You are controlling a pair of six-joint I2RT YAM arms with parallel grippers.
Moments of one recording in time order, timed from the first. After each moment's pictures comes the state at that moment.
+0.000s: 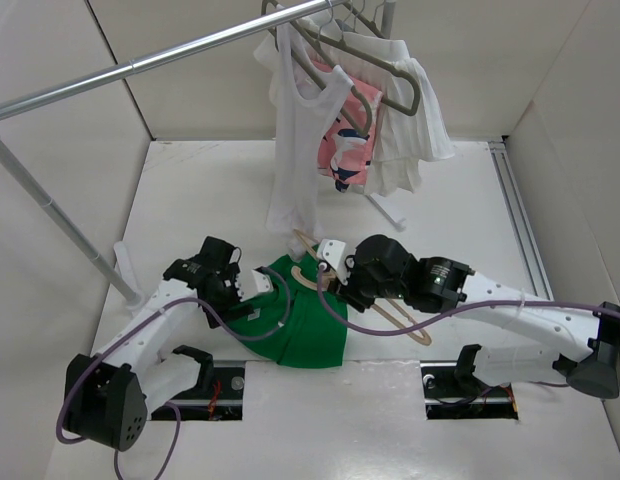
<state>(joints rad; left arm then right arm) -0.33 1.01 0.63 -0.92 0.07 0.90 1.09 1.17 1.05 -0.59 0.00 -0.18</state>
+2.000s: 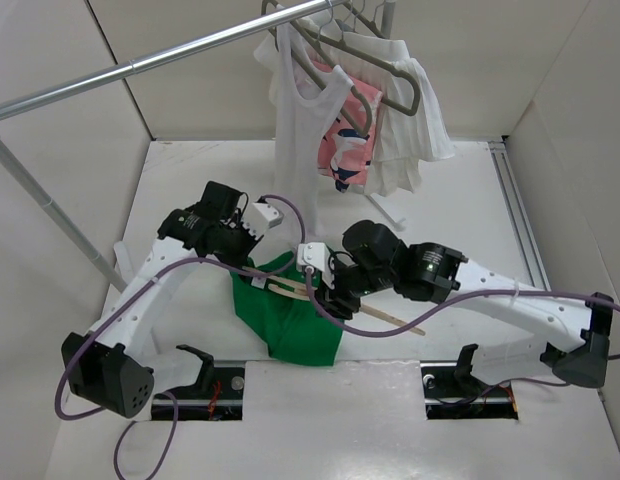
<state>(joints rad) -0.39 1.20 1.14 -1.02 0.16 0.45 1.11 1.27 1.26 -0.67 -0.37 -0.23</state>
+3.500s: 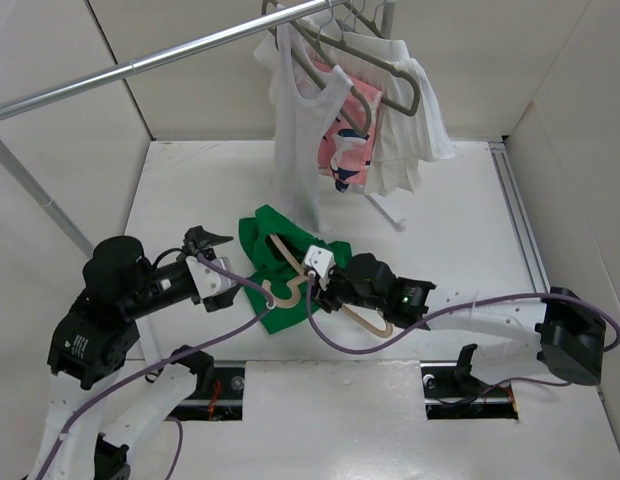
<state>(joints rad) -0.41 0.64 1.28 -1.00 0.62 0.64 1.11 1.30 0.76 0.15 -0.01 -0.14</state>
